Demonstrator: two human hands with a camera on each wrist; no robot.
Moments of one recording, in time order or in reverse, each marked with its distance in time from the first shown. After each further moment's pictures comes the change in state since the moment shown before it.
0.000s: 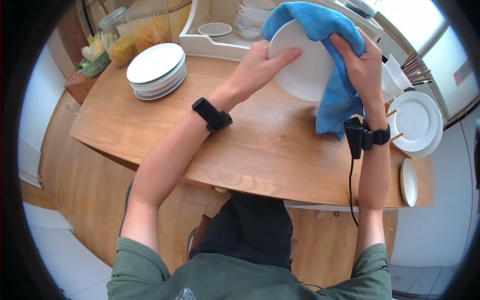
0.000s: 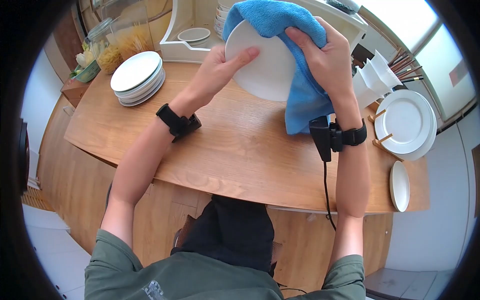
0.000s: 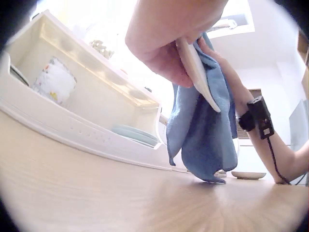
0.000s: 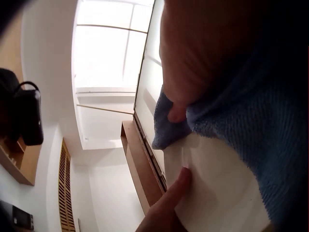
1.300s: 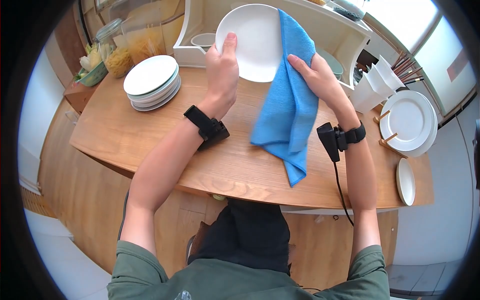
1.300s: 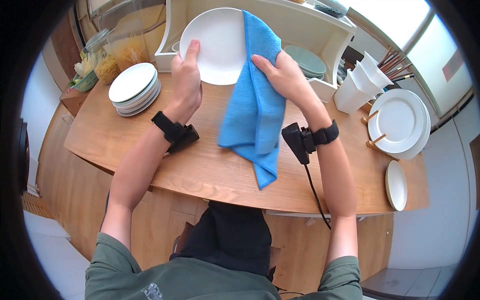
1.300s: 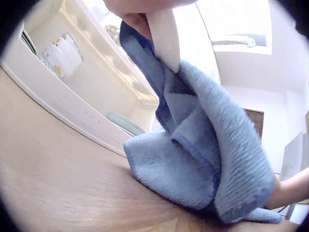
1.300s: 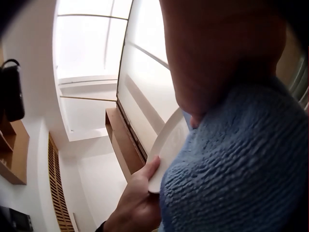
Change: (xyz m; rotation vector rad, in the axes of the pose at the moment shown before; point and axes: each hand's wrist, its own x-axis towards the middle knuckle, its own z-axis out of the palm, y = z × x) left_hand 0.007 -0.007 -0.008 -0.182 0.700 0.076; right_hand -0.016 0.021 0.037 0.197 -0.276 0.465
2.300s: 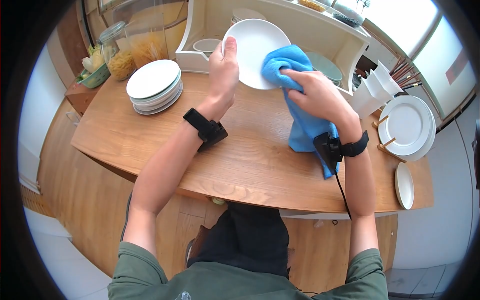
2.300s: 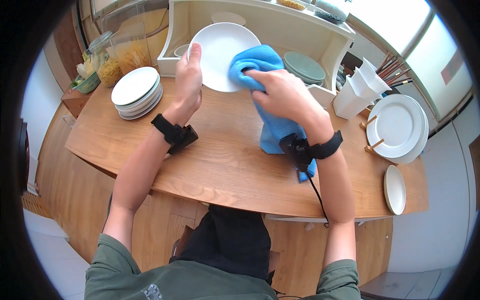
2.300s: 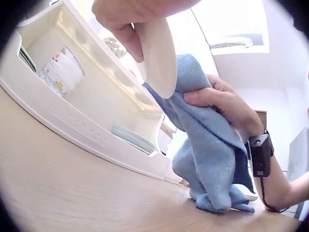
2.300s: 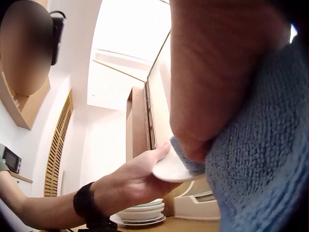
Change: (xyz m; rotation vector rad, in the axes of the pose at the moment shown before) left_hand 0.009 0.000 -0.005 0.128 -0.075 -0.042; right_hand -0.018 -0.027 -0.001 -0.701 -0.230 -0.368
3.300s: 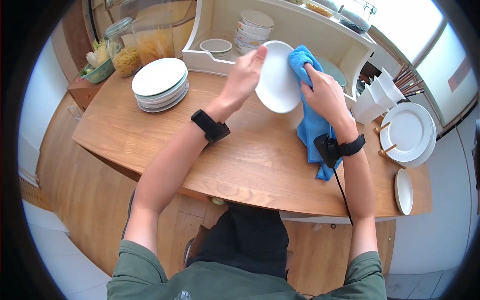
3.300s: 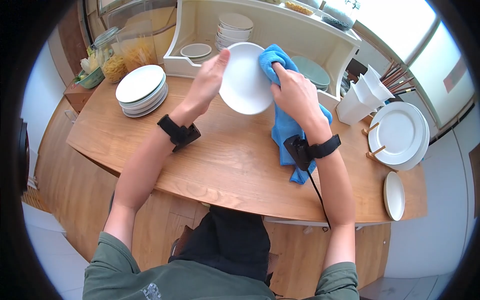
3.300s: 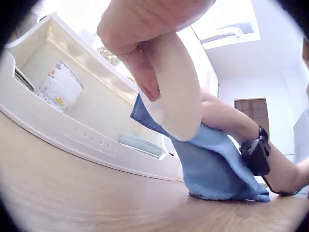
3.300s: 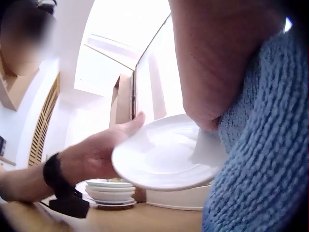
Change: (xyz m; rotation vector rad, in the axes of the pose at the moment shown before) left_hand -0.001 -0.008 0.001 0.095 -0.265 0.028; right_hand 0.005 0.013 0.013 -0.205 0.092 0.321
